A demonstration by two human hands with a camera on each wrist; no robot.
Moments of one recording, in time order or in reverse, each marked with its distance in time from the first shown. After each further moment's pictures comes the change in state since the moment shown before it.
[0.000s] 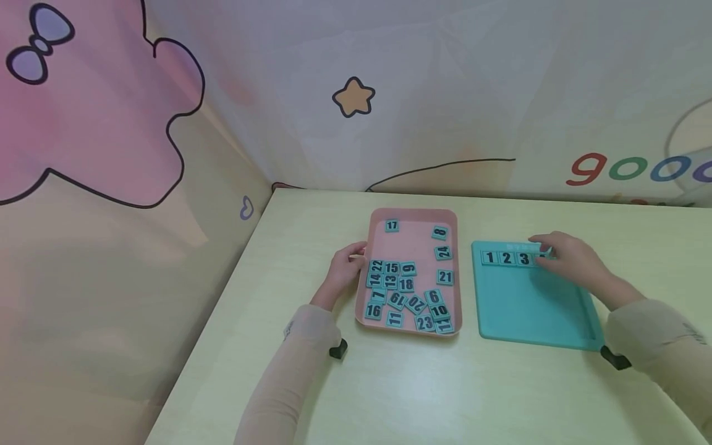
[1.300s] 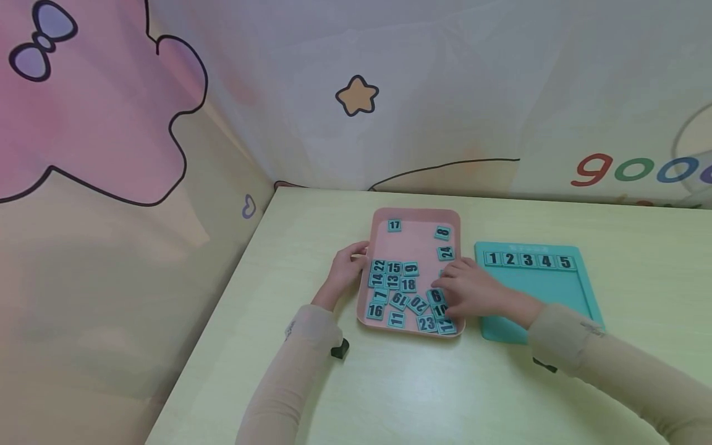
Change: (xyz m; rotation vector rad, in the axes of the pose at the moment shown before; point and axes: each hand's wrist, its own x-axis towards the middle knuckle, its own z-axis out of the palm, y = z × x) left_hand -0.003 0.001 -0.001 0.005 0.008 -0.014; right_hand 0.021 -0.130 0.071 -0.207 -0.184 -0.421
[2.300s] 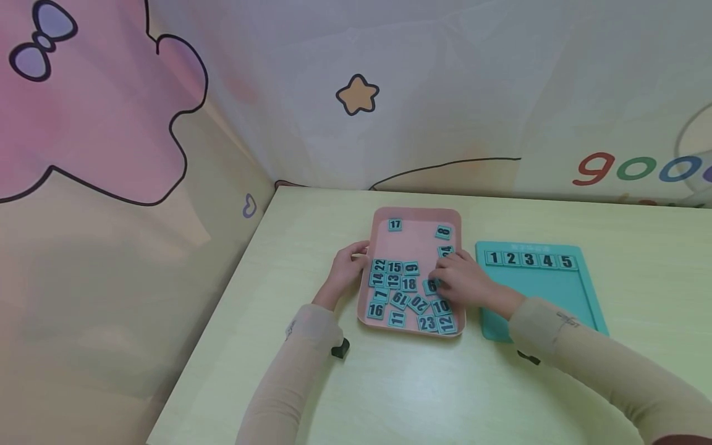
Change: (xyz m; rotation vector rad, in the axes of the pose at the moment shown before) left_hand 0.001 0.001 0.000 0.000 0.003 0.001; right_hand 0.024 0.004 0.012 -0.013 0.110 0.064
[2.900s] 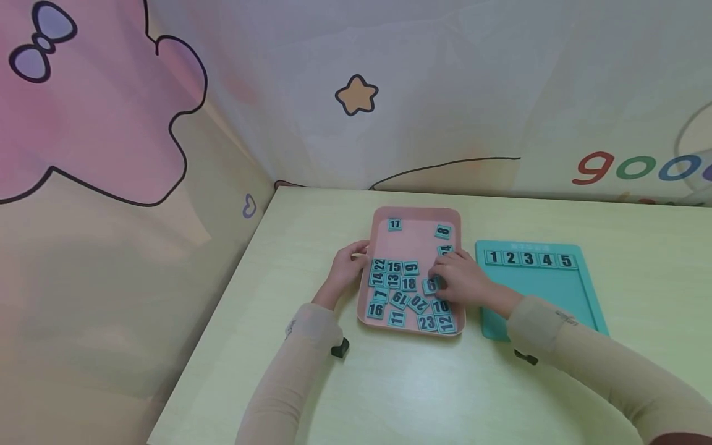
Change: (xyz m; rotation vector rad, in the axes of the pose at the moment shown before) left_hand 0.000 0.000 -0.001 0.002 0.001 0.017; right_hand 0.003 -0.003 -0.001 0.081 -0.015 0.075
